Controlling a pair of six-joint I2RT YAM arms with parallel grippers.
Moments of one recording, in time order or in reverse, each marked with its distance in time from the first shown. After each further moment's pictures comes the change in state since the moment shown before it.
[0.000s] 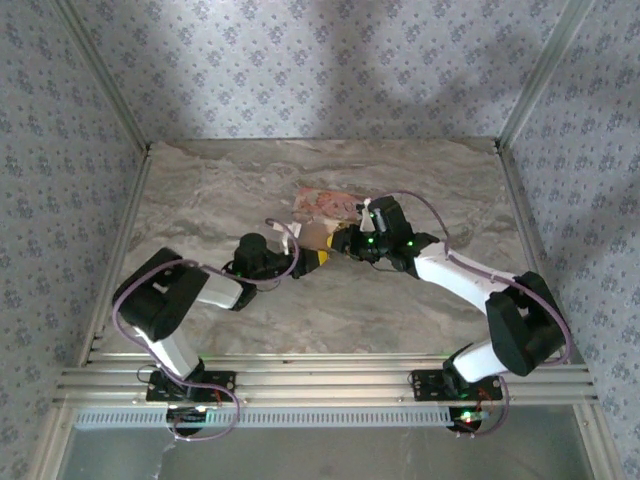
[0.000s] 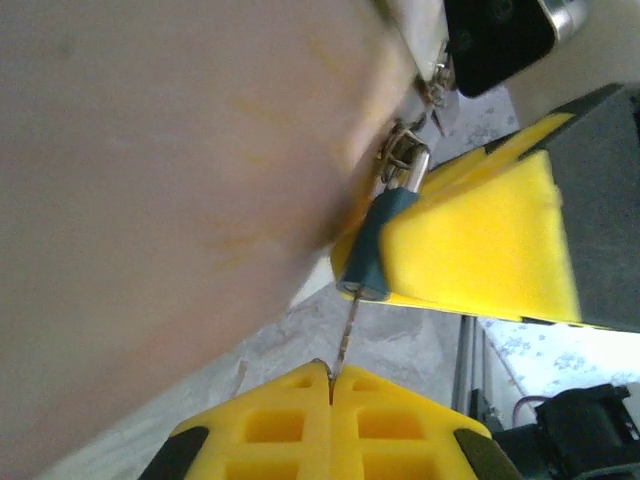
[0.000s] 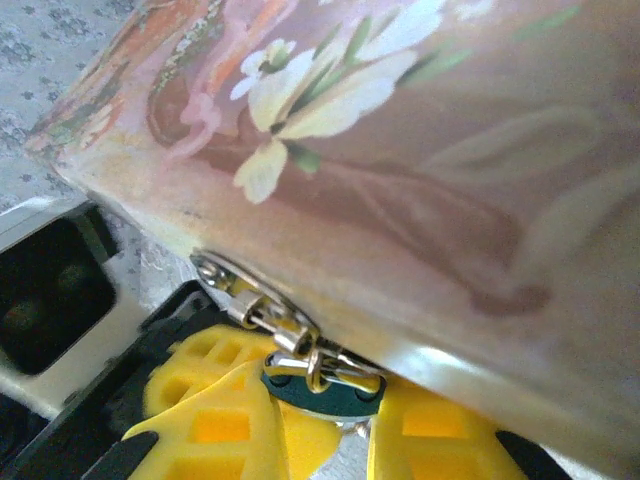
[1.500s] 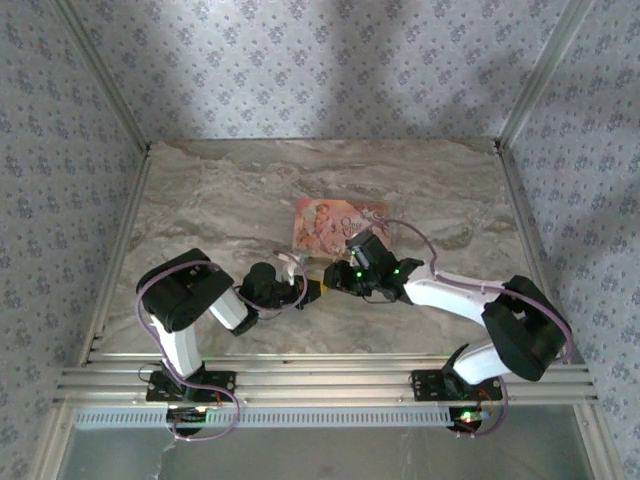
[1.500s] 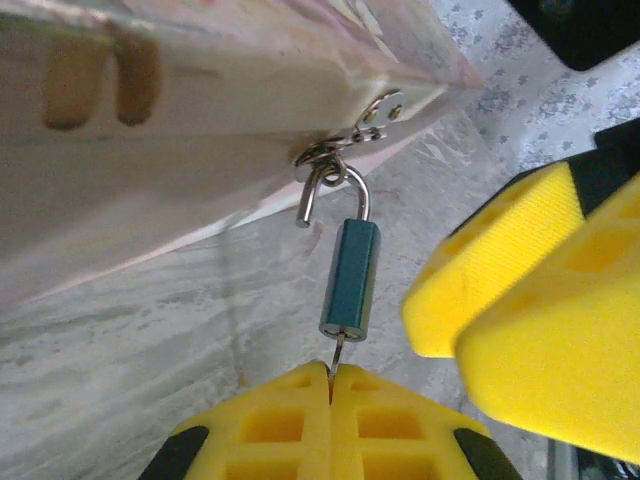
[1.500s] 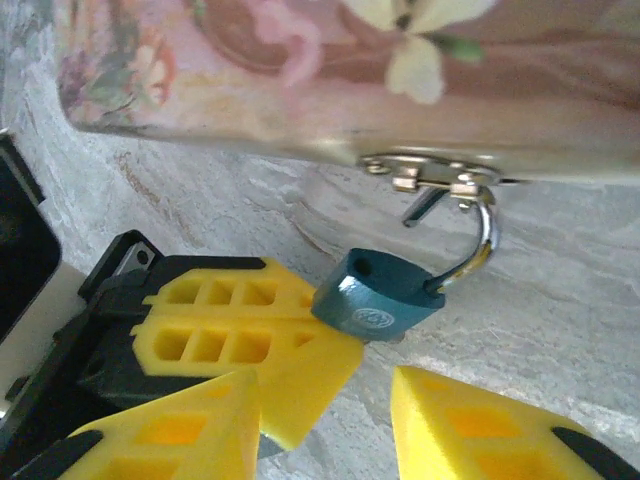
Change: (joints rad) left arm -0.129 0.165 -0.163 0.201 -0.190 0.099; right arm 0.192 -0.026 -0.149 -0.026 0.190 0.065
